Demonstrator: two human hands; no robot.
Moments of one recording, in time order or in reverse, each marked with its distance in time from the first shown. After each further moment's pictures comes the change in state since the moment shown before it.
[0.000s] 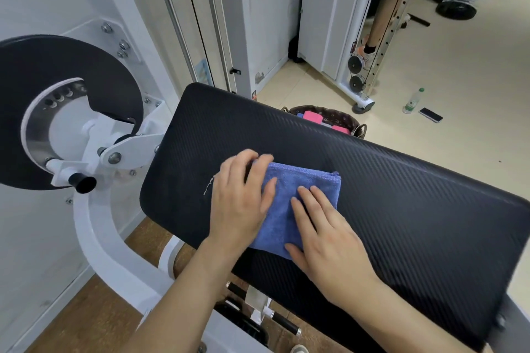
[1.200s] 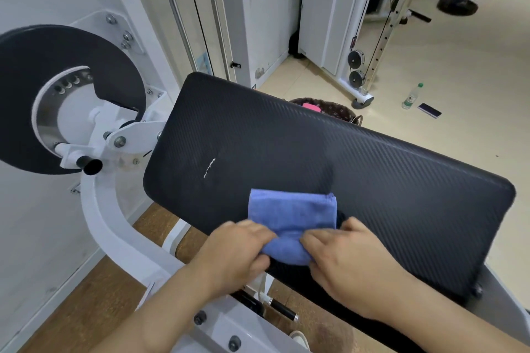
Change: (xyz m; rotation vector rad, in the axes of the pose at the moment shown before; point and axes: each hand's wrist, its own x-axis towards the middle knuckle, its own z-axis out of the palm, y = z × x) left_hand -0.066 0.009 -0.047 -0.096 -0.836 0.160; right_hand -0.045 0.009 -0.042 0.034 -0.144 -0.233
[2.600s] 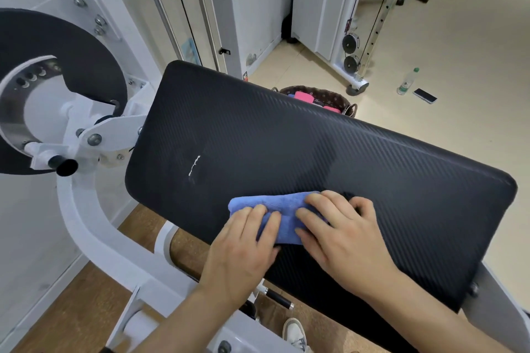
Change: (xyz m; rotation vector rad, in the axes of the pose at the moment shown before) left_hand 0.013 0.019 0.052 0.292 0.571 0.041; right_hand 0.008 0.020 0.025 -0.082 0.359 0.128
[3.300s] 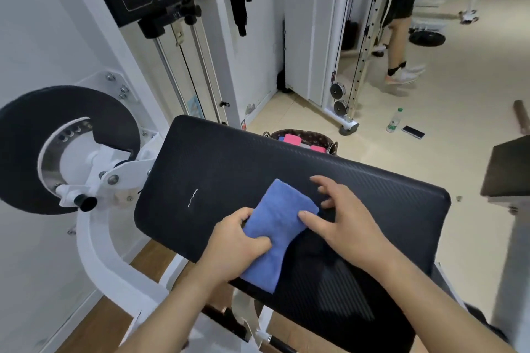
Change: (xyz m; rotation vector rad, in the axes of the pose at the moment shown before) left_hand 0.069 0.019 -0.083 -0.862 -0.353 -0.749; right_hand 0.015 0.038 -0.065 0.770 -0.142 0.557
